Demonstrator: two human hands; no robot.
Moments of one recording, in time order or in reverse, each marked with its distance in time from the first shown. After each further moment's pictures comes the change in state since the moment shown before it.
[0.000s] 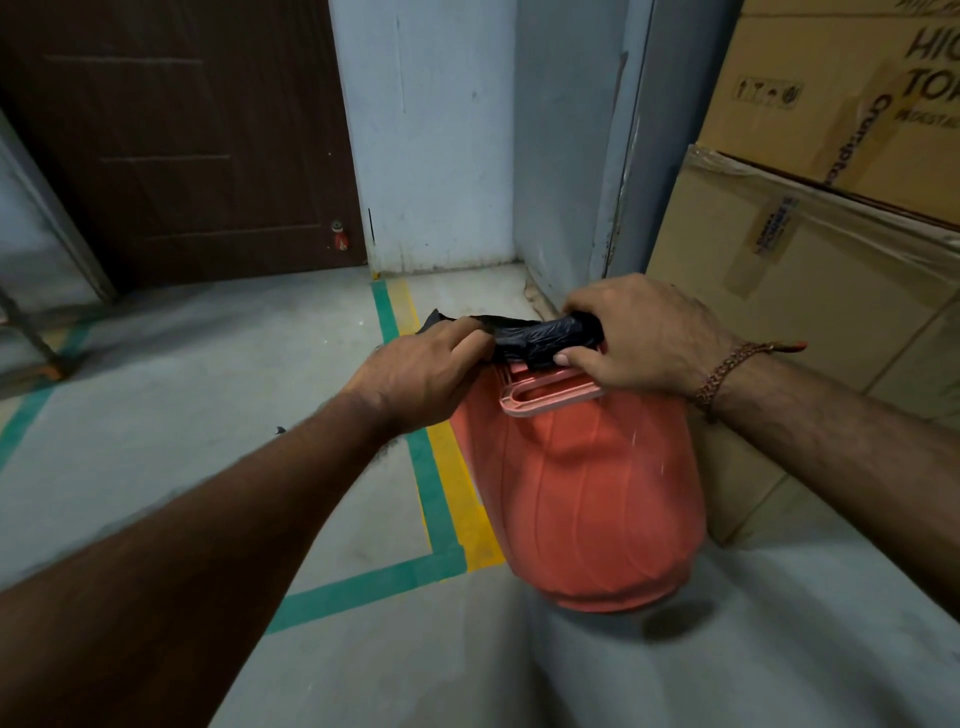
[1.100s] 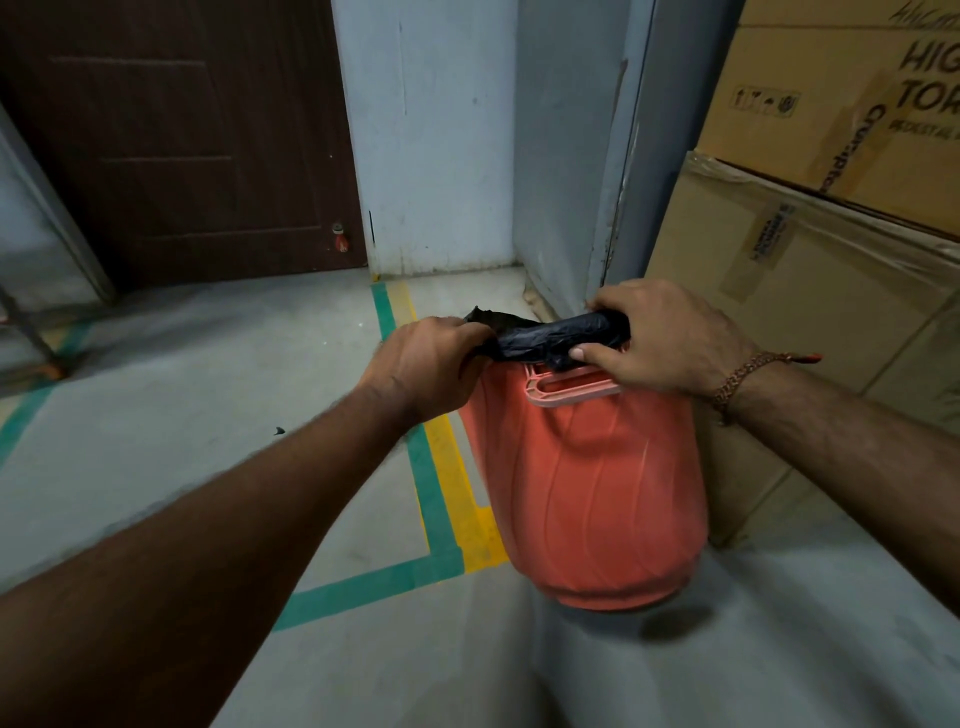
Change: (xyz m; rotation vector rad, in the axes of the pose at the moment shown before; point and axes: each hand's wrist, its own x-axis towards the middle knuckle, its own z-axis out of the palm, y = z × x) left_hand 0.016 0.000 0.003 -0.021 -0.010 -0.228; right_hand -0.004 0.032 0.018 0.069 0.079 0.050
